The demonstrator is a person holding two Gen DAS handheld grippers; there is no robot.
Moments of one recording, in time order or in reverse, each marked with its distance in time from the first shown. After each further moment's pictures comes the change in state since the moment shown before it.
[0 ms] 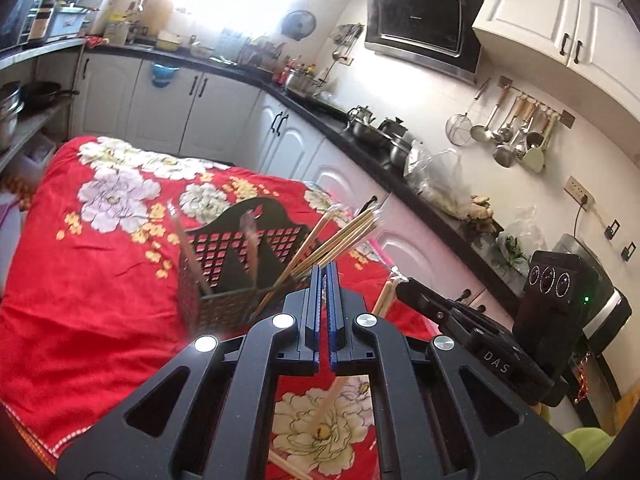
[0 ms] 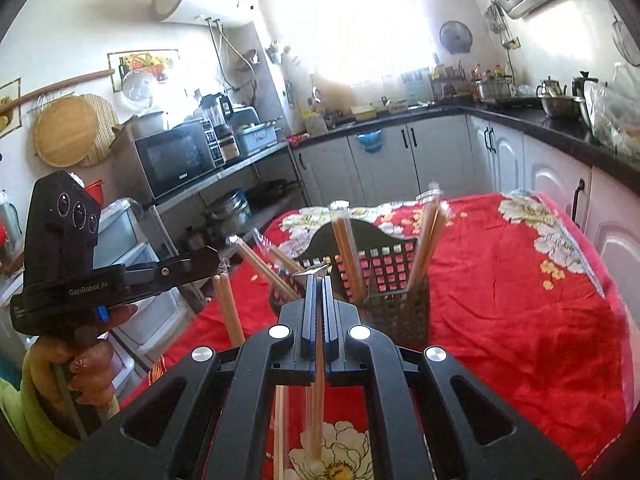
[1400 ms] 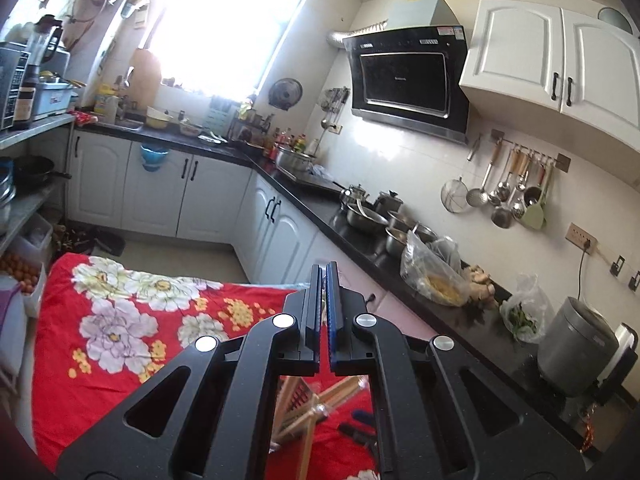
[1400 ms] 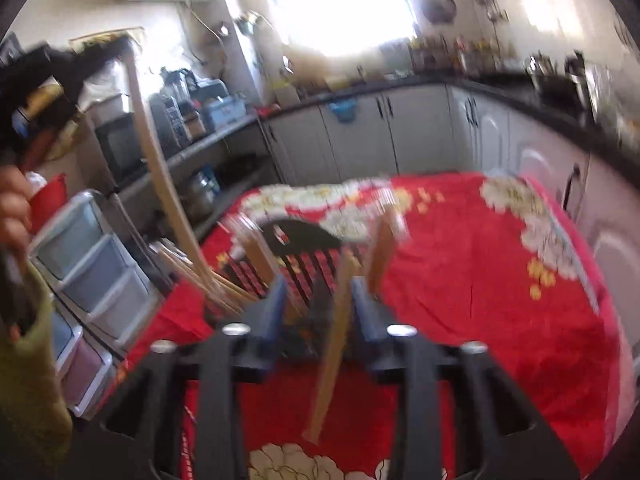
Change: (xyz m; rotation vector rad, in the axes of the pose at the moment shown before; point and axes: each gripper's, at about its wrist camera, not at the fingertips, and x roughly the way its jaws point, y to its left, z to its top) left arm -0.004 -0.027 0.142 0.079 -0.233 0.018; right arm 0.068 -0.047 0.017 0.040 0.154 -0.101
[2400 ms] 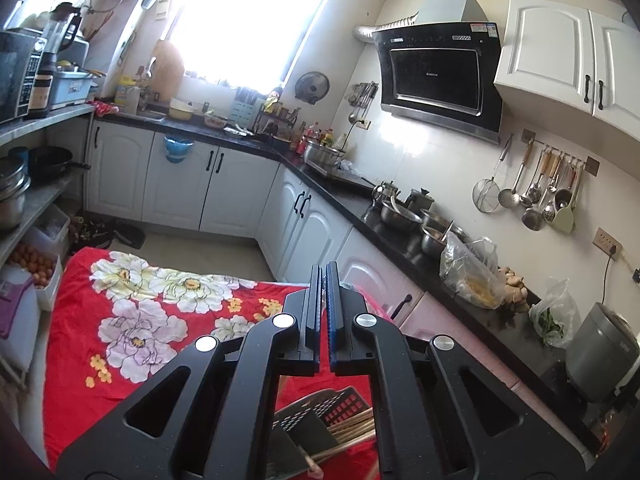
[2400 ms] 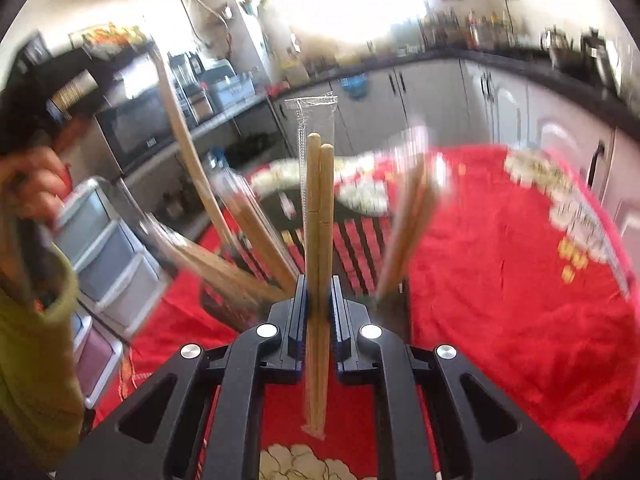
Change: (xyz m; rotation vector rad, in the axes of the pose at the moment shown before) left arm 0.031 0.055 -0.004 -0.027 0.031 0.074; right arm 0.016 0.009 0.001 -0.004 0.024 0.070
